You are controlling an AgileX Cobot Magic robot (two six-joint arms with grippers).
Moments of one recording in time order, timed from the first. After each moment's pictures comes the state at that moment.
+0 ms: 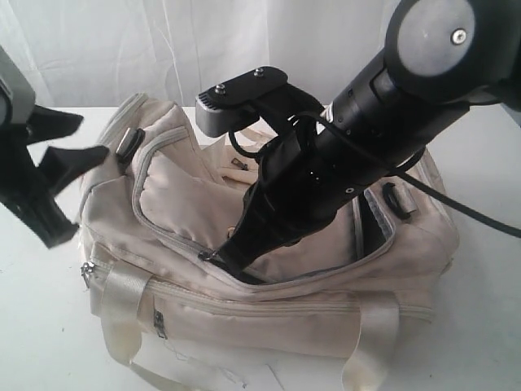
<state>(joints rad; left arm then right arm) -0.25 1.00 -0.59 1.65 -0.20 -1.07 0.71 1.46 -1.17 0.38 0.86 -0.45</state>
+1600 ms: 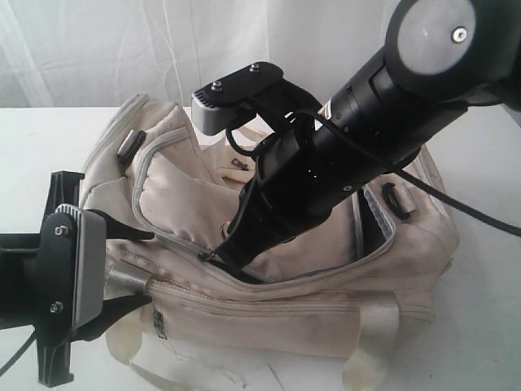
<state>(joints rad) -0.41 1.07 -0.42 1.64 -0.31 -0.50 0.71 1.46 -1.17 0.40 0.84 -0.51</state>
